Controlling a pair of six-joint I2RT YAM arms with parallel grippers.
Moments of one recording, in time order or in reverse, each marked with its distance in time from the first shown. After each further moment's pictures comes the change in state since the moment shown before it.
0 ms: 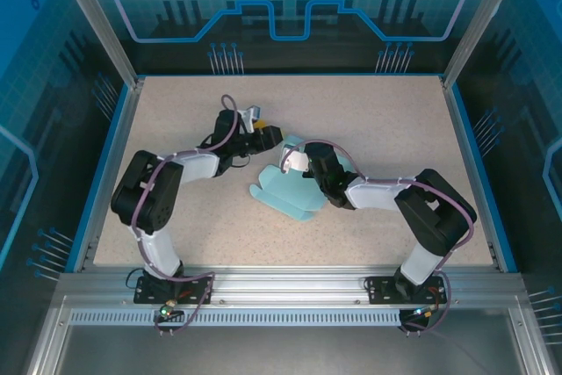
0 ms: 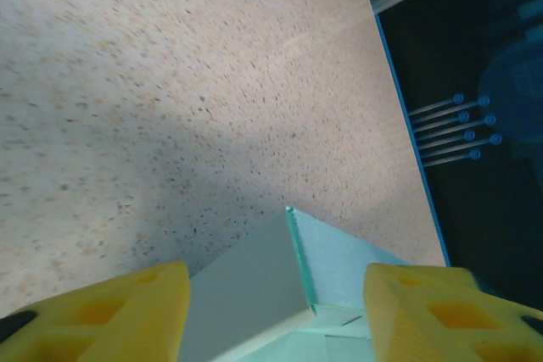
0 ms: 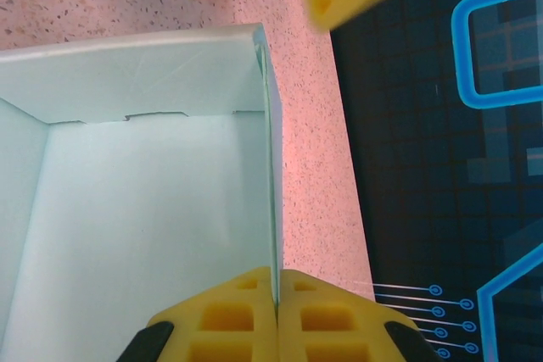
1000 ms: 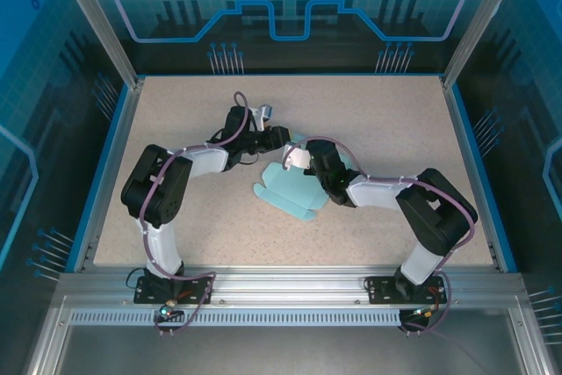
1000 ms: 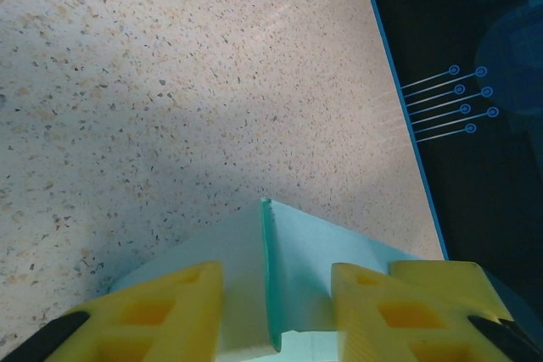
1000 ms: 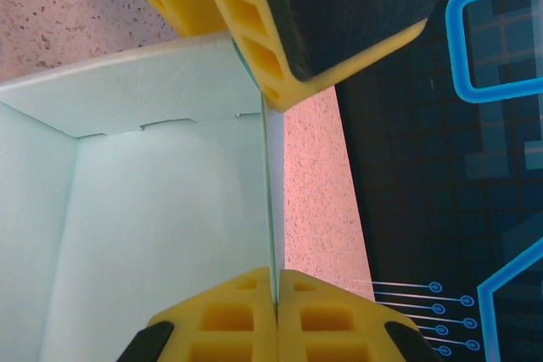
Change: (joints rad) left arm -0.049 0.104 0.113 -0.045 0.036 0.002; right arm -0.018 0.000 0.011 0.003 -0.004 -0.003
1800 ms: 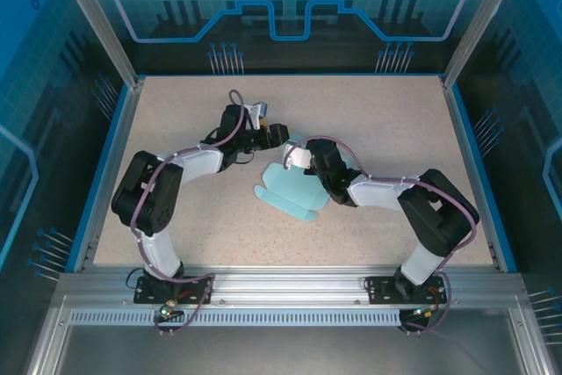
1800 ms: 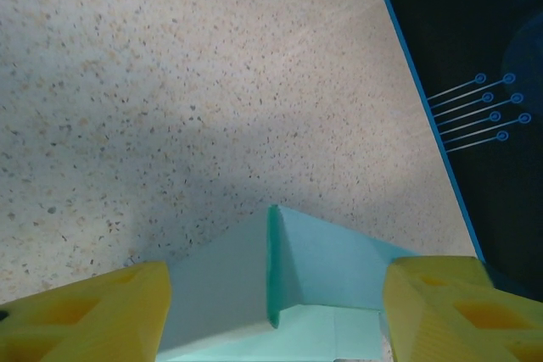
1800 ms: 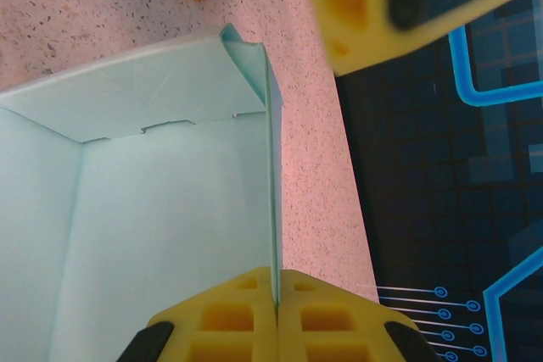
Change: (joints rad) left arm 0.005 -0.080 -0.013 -0.085 -0.080 0.087; right arm -0.007 -0.009 0.002 -0.011 -0.024 0.011
